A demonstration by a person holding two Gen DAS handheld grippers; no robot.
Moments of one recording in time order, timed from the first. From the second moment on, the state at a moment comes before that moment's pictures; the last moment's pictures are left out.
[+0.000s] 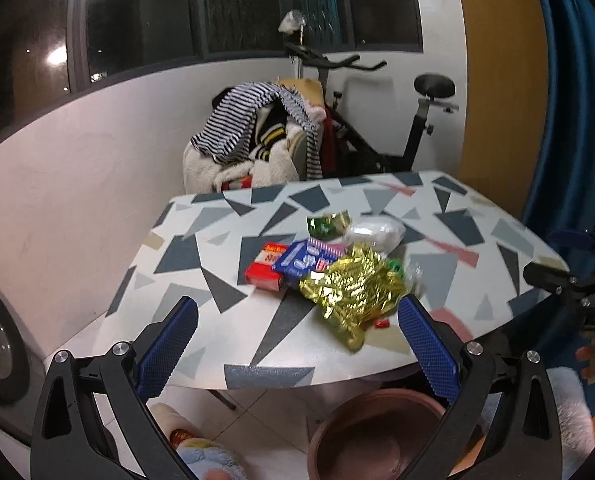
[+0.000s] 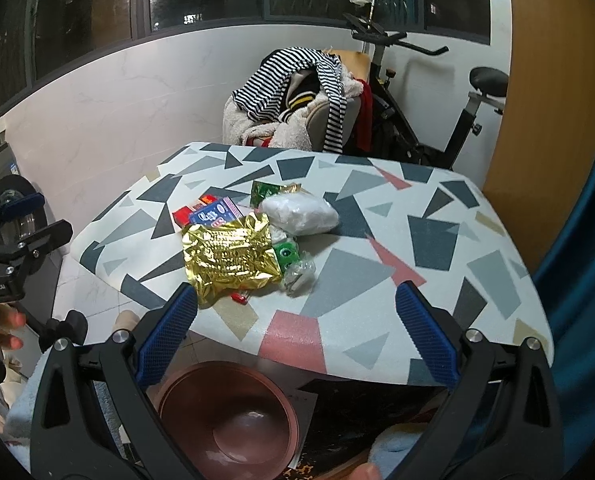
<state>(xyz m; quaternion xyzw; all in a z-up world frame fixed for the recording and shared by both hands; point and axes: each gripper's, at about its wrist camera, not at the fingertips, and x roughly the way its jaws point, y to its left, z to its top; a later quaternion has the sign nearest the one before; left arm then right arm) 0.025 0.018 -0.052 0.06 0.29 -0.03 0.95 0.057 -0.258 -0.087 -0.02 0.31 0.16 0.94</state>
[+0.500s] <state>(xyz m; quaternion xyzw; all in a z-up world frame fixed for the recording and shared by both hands) 0.116 0.023 -0.146 -0.06 0.39 -0.10 0.91 0.107 -0.265 -0.158 0.01 0.37 0.15 0.92</state>
